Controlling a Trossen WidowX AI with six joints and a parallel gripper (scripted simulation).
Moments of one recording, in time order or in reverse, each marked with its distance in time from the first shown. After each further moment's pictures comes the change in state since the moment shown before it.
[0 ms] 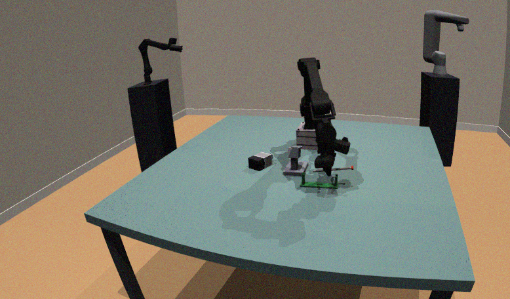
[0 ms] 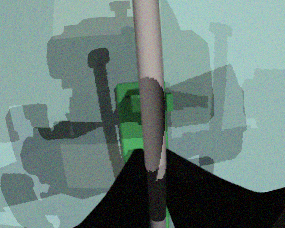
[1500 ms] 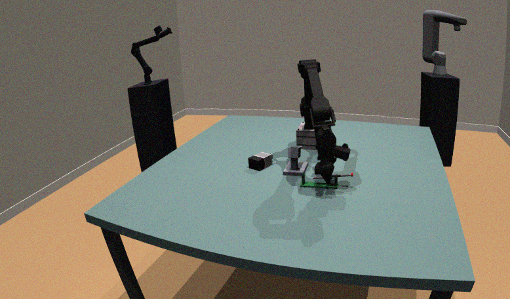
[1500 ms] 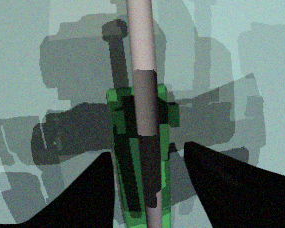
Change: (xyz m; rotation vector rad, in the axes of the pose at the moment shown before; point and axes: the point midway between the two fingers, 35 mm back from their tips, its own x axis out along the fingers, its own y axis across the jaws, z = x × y) arm 0.023 -0.003 -0.002 0.004 -0.003 -0.016
